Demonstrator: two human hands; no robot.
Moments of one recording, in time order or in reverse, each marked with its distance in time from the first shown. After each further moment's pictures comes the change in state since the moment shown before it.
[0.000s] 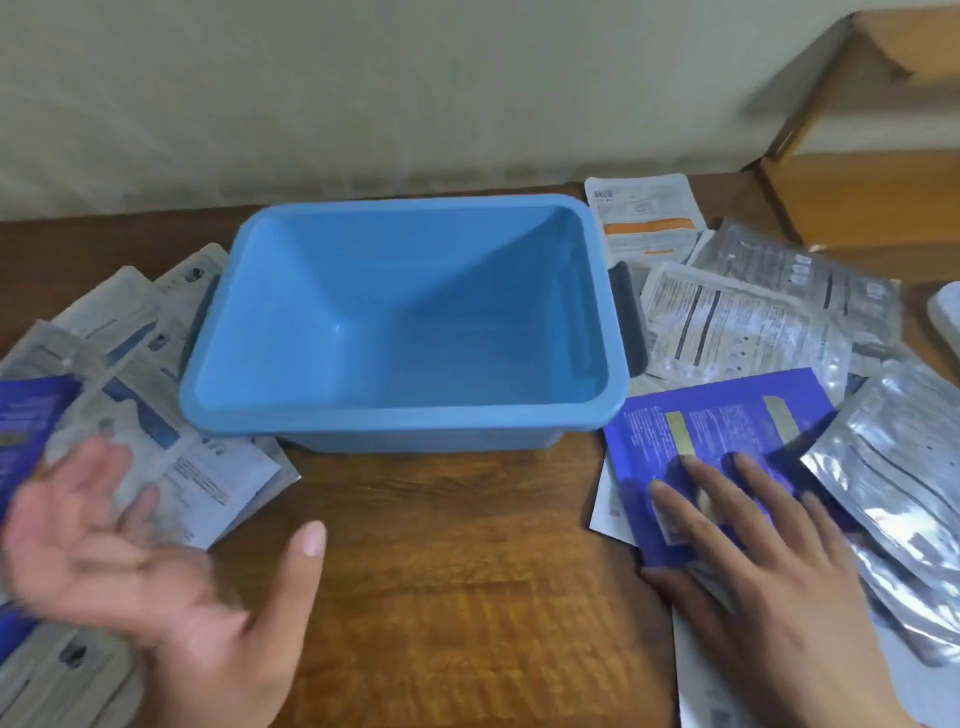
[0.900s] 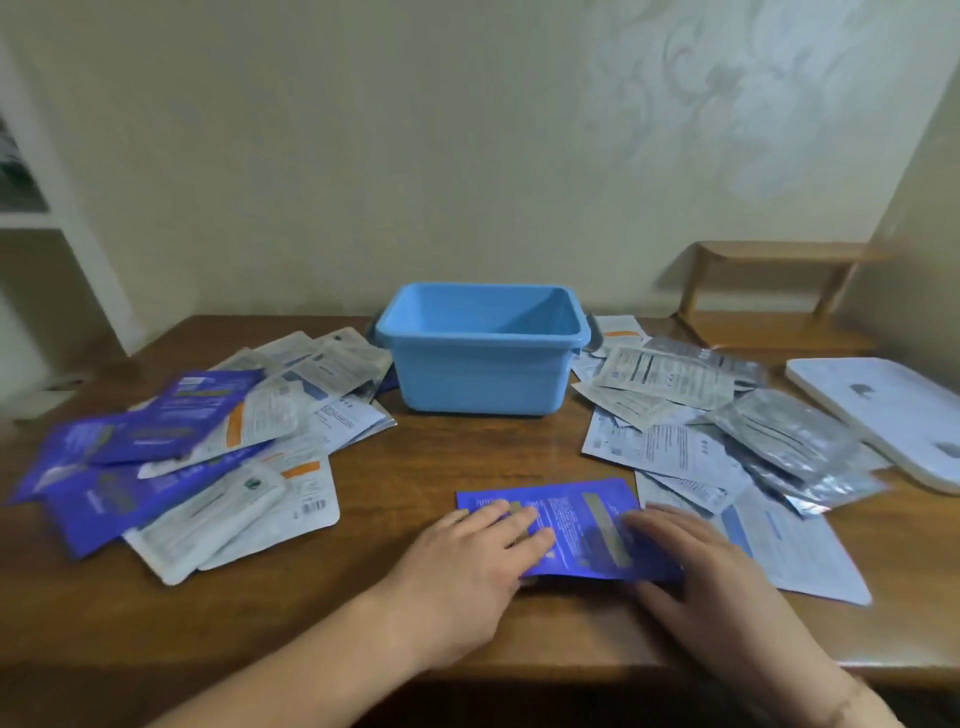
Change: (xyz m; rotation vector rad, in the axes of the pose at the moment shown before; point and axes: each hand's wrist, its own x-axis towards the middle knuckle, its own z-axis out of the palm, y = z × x) left_hand -0.135 0.063 -0.002 0.532 -0.704 0.833; right_hand -0.110 -0.049 -0.024 0.334 0.076 -0.116
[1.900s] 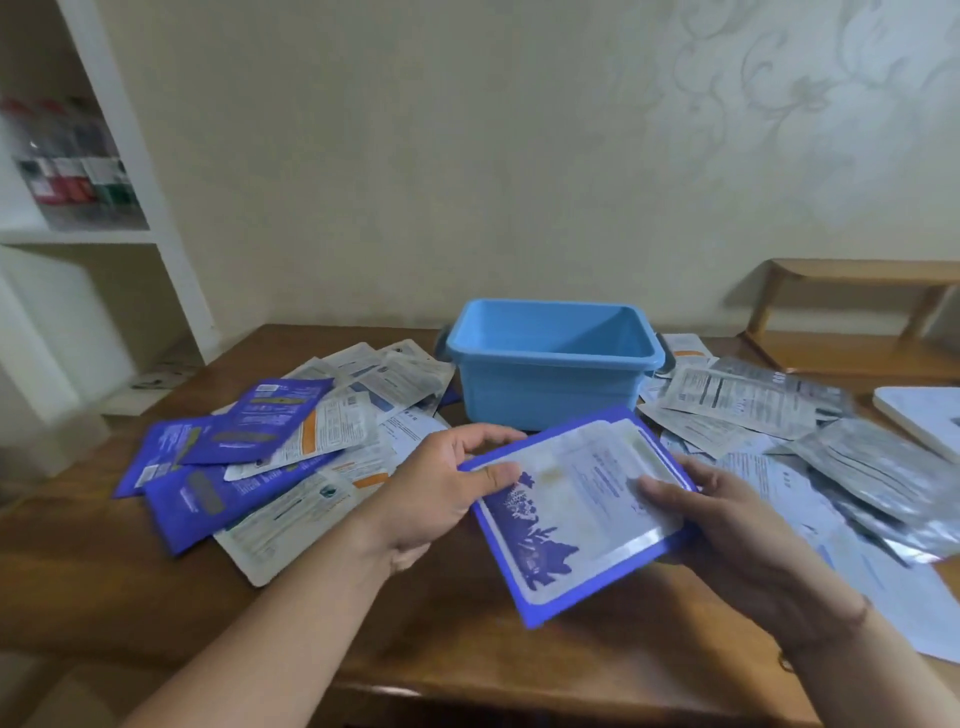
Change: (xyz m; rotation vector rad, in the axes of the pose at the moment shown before) left_hand -0.016 -0.053 -0.082 -1.357 0.259 -0.488; right_hand 0.084 -0.050 -0.006 1.379 -0.217 0.580
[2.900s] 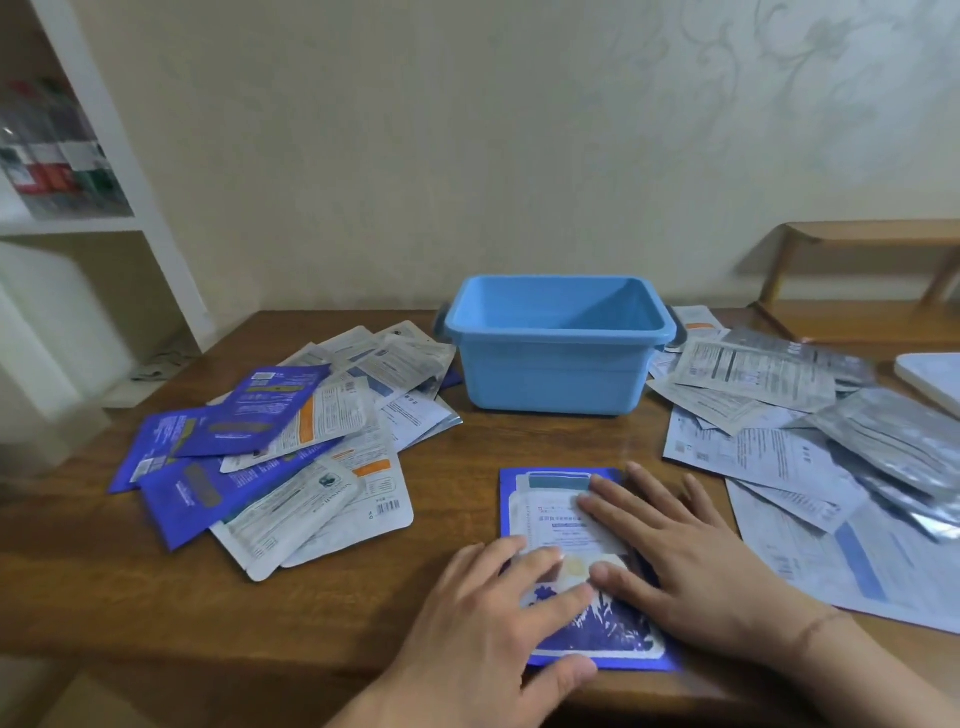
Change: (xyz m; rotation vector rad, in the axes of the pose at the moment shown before) left_hand -0.044 -0.071 0.037 1.296 -0.162 0.346; right_hand 0.002 0.044 0.001 -1.743 -0.199 -0.249
